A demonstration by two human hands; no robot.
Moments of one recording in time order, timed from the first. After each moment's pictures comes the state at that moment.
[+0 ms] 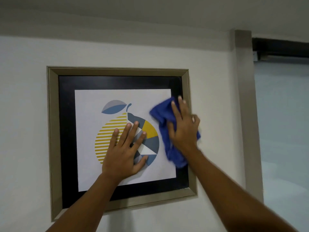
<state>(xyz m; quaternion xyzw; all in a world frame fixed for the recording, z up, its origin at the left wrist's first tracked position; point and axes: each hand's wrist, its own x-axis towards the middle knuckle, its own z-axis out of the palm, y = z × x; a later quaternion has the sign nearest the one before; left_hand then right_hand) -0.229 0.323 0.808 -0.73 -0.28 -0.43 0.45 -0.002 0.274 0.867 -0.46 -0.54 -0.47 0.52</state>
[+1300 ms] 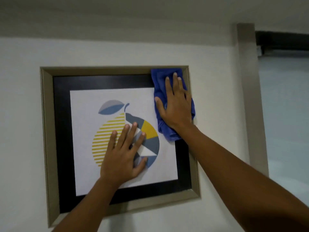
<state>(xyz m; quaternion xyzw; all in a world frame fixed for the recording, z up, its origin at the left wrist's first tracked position) -0.225 0.321 0.800 -0.73 -0.28 -0.43 0.45 -0.014 0.288 0.932 -0.52 -0.53 -0.46 0.49</state>
